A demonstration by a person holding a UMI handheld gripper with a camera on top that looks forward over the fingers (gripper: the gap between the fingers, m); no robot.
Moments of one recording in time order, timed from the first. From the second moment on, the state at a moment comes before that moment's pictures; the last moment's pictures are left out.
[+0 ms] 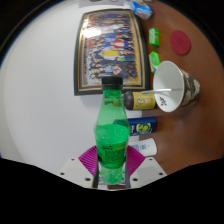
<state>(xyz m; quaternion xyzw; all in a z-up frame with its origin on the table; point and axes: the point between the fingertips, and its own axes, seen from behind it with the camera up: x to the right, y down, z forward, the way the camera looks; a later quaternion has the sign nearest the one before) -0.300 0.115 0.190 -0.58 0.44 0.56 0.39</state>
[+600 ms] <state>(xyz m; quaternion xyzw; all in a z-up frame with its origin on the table) -0.302 0.112 0.178 -0.53 0.49 0.63 0.28</state>
